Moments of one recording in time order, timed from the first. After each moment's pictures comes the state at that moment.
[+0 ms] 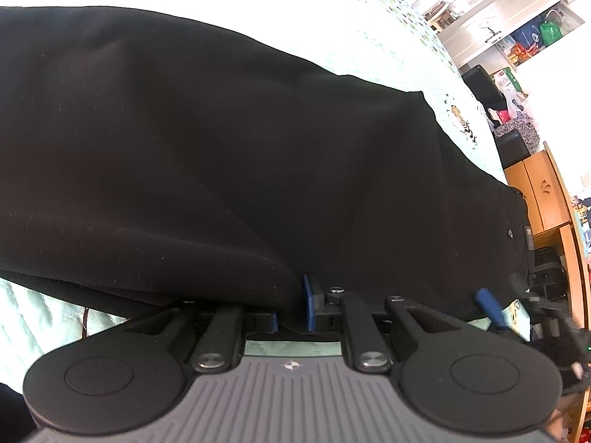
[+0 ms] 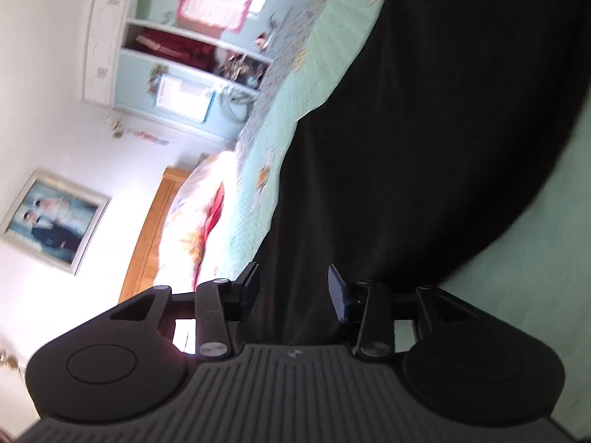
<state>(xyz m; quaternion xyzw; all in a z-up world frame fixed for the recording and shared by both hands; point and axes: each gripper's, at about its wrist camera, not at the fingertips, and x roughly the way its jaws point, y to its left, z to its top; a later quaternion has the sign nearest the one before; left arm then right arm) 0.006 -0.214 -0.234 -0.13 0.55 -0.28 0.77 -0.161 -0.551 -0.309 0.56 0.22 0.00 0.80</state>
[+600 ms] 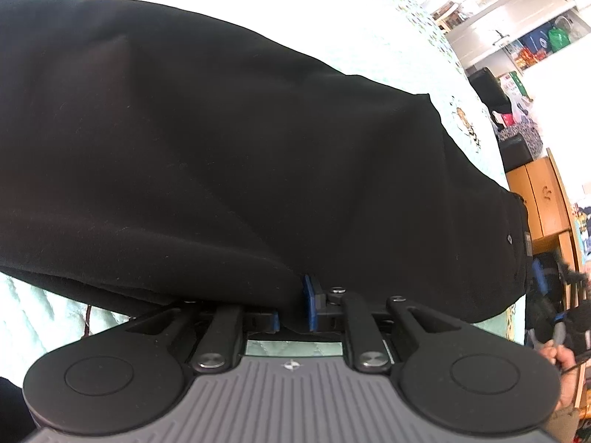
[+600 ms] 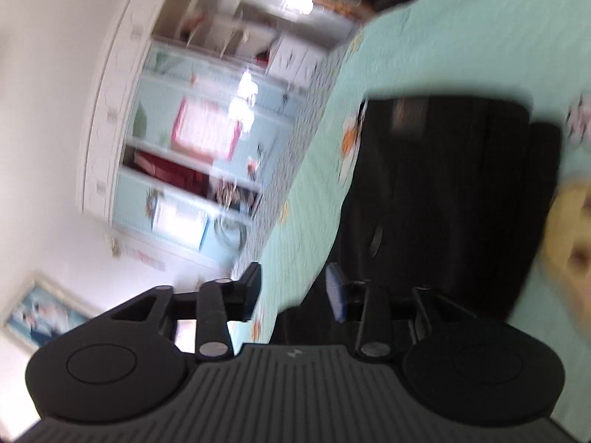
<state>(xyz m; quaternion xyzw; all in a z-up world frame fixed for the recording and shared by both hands) 0.014 -0.210 -0.233 -0.15 0.57 -0.27 0.76 -0.214 -0.669 -0.291 0.58 0.05 -0.12 0.80</state>
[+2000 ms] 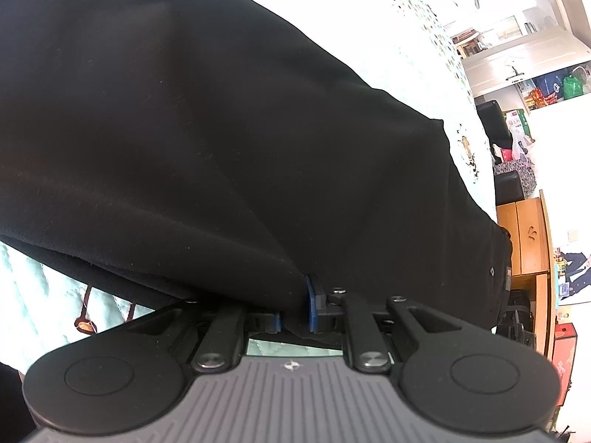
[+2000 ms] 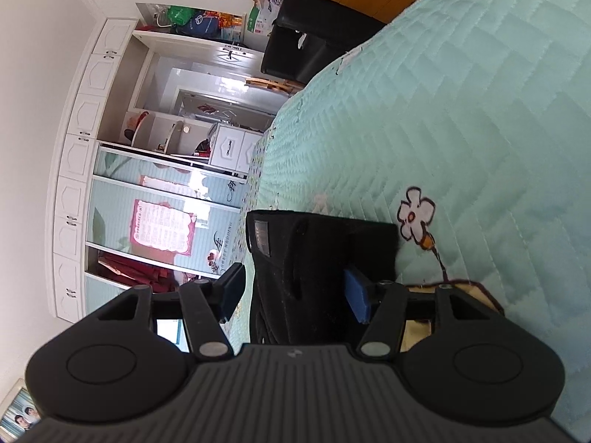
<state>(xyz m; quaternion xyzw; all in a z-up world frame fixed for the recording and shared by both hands) 0.023 -0.191 -0.241 -0.22 0.59 -0.25 0.73 -0.251 -0.706 -0.342 0.63 -0.04 -0.23 0.74</state>
